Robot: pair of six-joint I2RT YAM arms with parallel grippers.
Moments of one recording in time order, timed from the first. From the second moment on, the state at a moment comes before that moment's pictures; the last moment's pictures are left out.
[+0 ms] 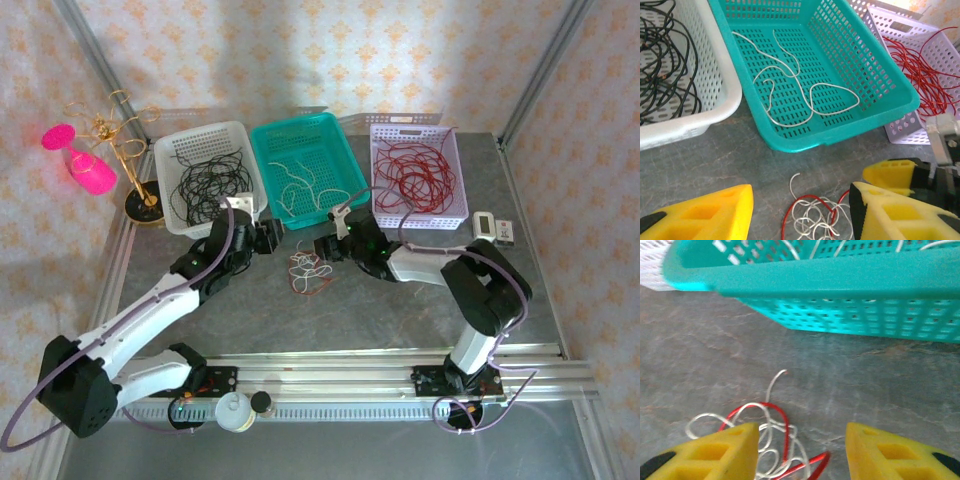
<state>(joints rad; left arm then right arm) -0.50 1.06 0.74 -0.21 -0.19 -0.52 0.67 1.72 0.84 0.27 -0.14 0.29</state>
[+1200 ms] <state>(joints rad) -0.59 1.27 0.54 0.55 0.19 -0.37 0.67 1.22 0.90 0.07 -0.26 0.28</state>
